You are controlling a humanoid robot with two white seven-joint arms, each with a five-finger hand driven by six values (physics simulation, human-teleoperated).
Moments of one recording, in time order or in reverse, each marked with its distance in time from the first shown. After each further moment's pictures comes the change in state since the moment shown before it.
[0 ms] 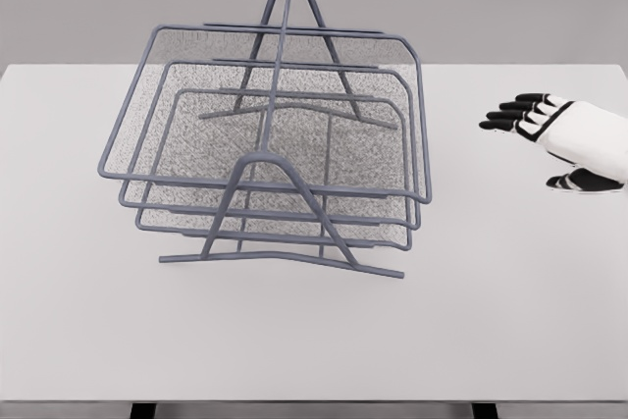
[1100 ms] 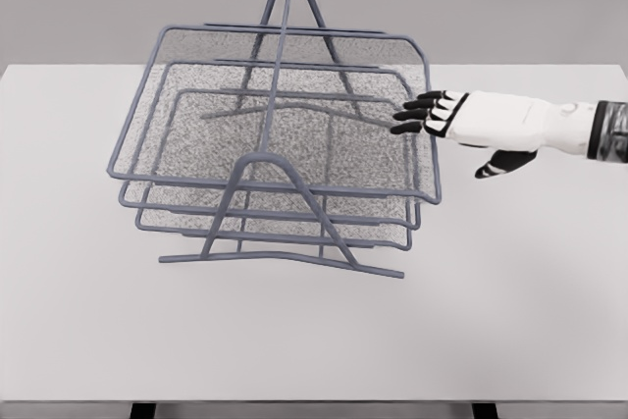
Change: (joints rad) left arm 0.000 0.000 0.000 0.000 0.000 0.000 0.000; right arm -0.522 -0.075 0.666 0.152 -0.154 0.018 0.030
